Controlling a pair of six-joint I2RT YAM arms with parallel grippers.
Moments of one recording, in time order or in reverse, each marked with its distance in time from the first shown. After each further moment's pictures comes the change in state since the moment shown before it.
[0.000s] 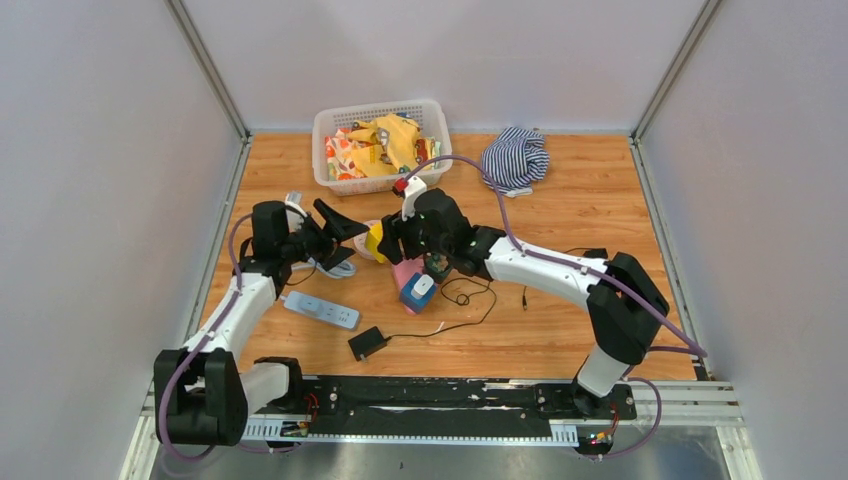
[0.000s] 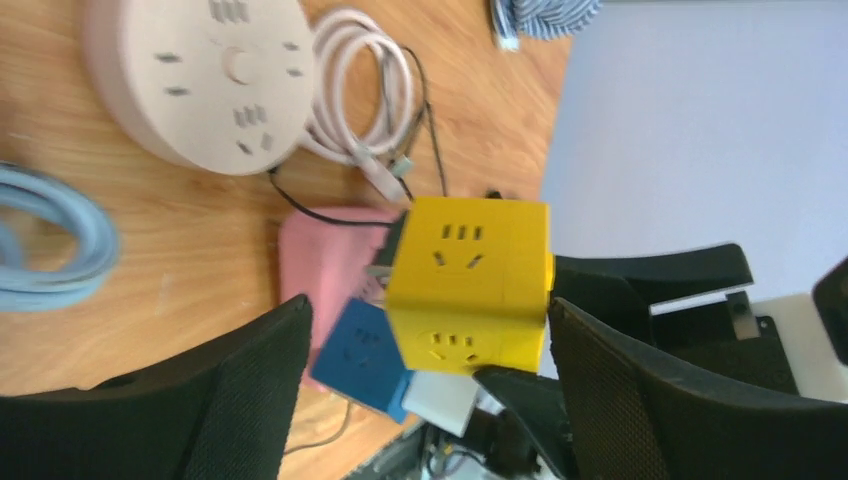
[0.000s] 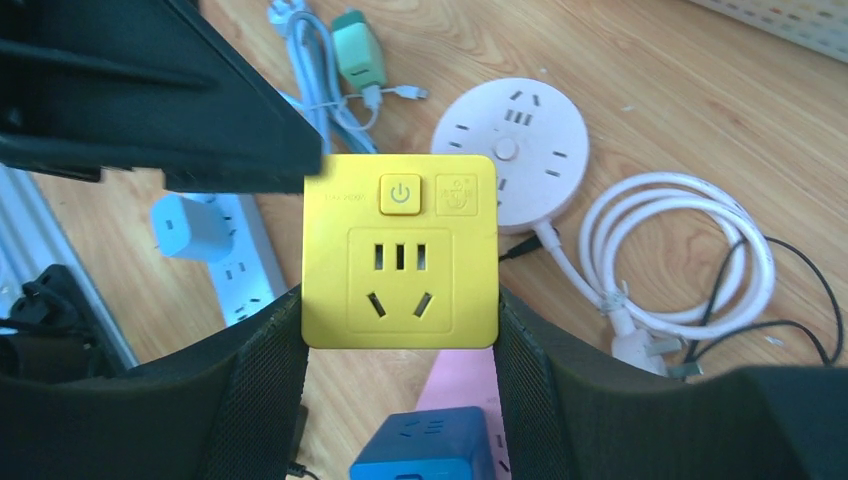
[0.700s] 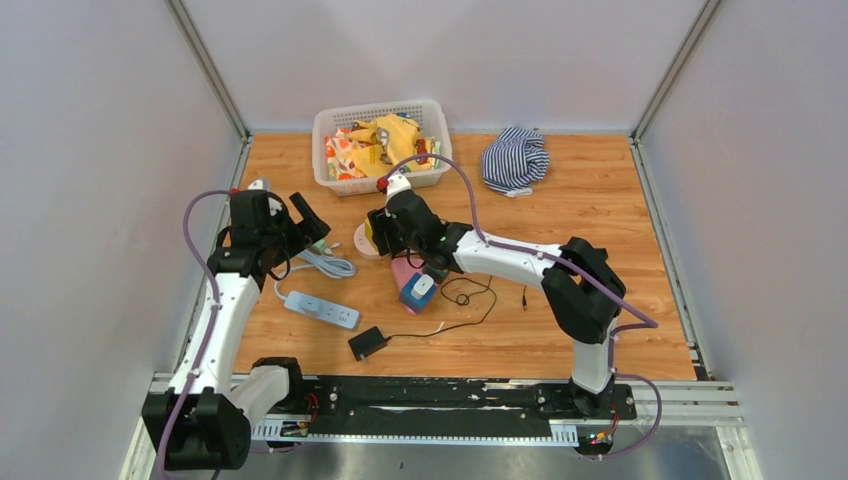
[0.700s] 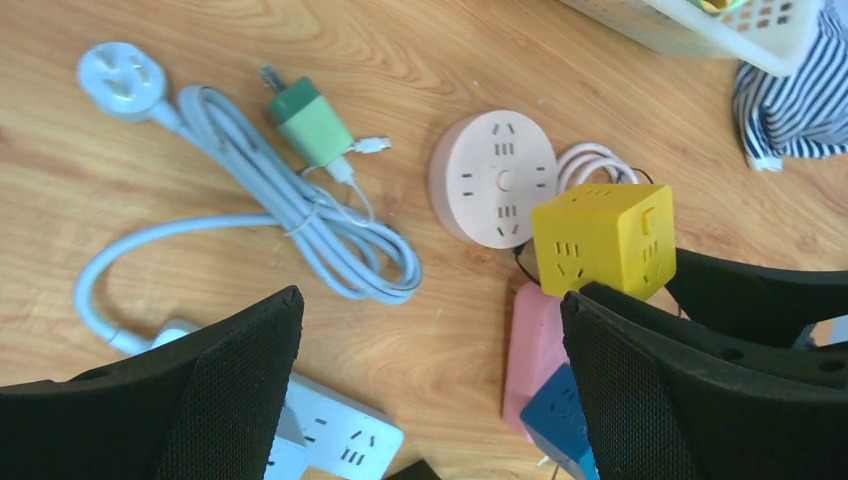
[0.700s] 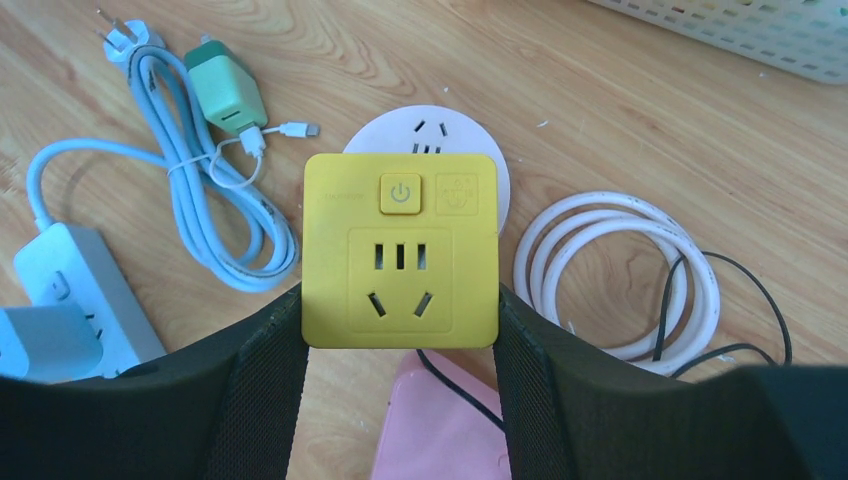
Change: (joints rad) left arm 0.061 -0.094 0.259 -0.514 -0.516 0.464; right arm 0.021 0.207 0.149 -0.026 0.237 0.000
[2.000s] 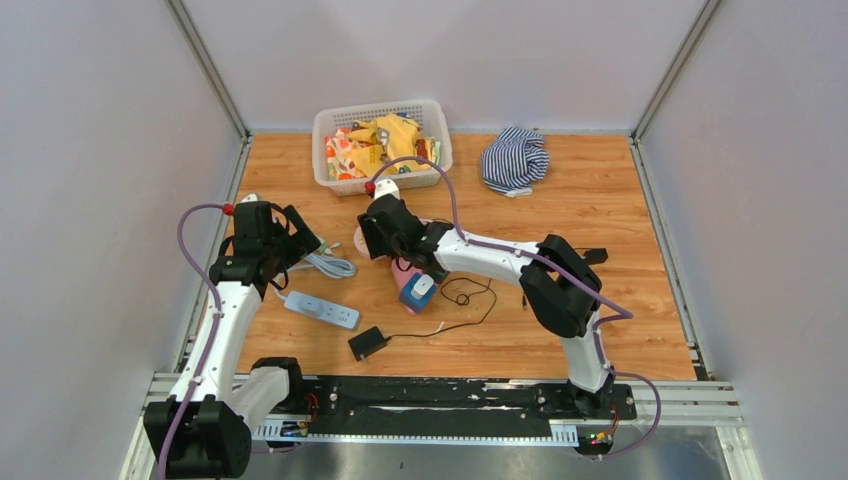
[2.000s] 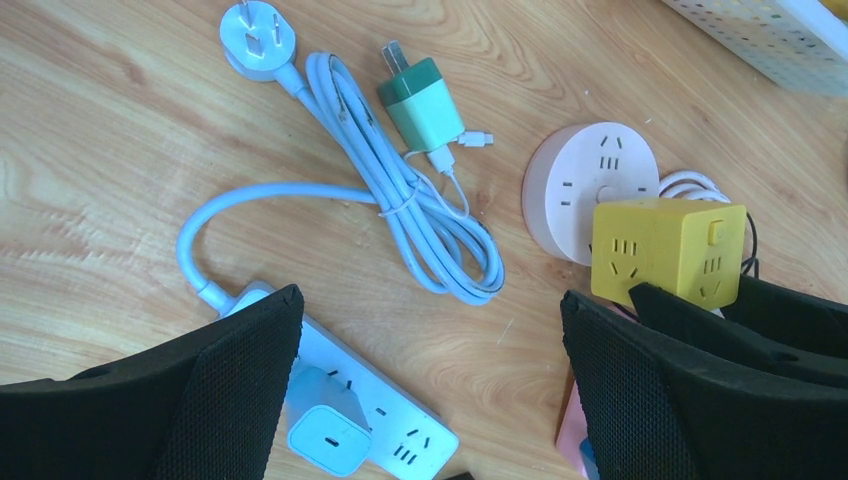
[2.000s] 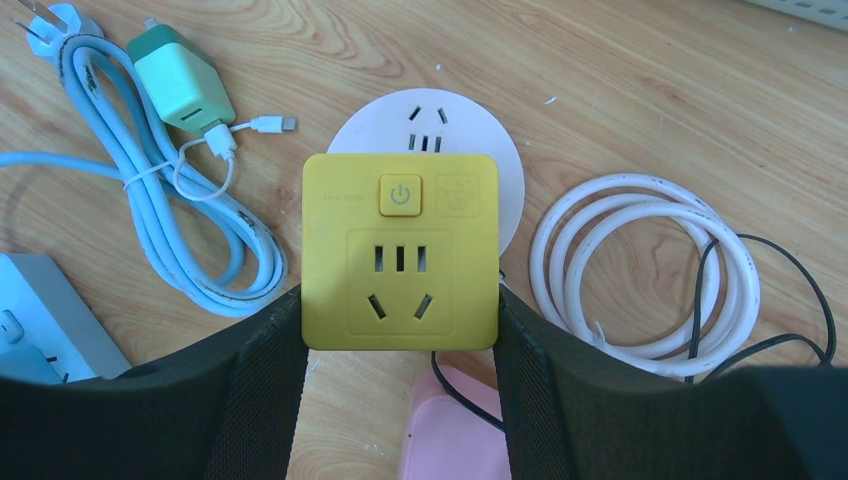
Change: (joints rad) left arm 0.000 -0.065 -0.078 -0.053 -0.189 -0.029; right arm 0.040 0.137 0.150 -0.115 0.104 0.061
